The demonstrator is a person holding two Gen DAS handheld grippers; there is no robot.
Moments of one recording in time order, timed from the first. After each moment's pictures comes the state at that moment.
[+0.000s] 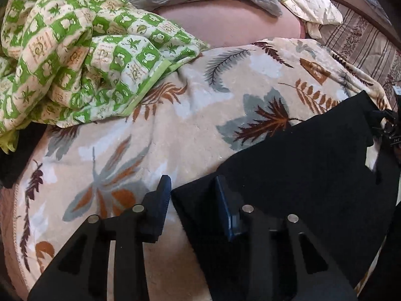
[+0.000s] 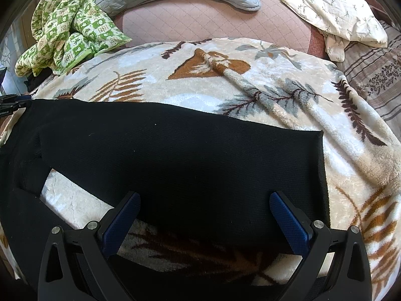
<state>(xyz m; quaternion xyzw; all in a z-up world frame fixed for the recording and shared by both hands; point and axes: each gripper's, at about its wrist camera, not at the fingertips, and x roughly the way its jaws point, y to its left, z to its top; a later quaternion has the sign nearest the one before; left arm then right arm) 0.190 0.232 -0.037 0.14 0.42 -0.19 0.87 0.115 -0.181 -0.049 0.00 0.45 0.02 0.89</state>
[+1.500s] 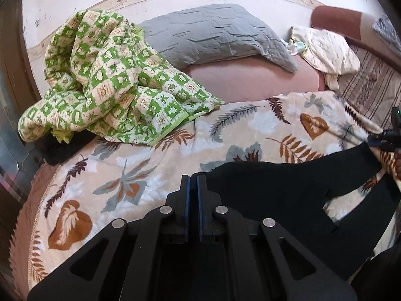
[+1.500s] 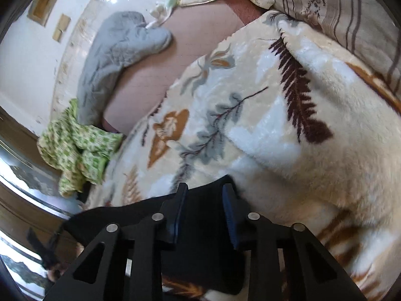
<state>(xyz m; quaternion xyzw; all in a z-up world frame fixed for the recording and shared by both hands) 0.089 0.183 0.042 0.08 0.31 -0.06 0.95 0.147 -0.352 -0.041 0.35 0.40 0.07 0.84</state>
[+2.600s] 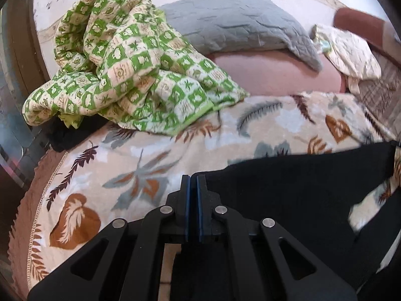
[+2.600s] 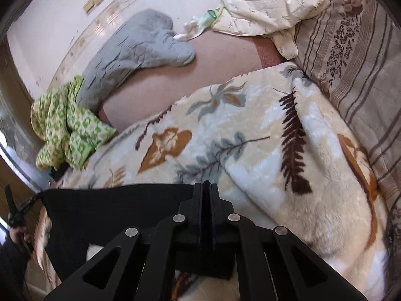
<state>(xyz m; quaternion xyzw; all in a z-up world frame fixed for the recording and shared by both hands) 0.117 0.213 0.022 0.07 0.34 -0.02 0.94 0.121 -0.338 0.002 0.21 0.35 0.05 0.91</state>
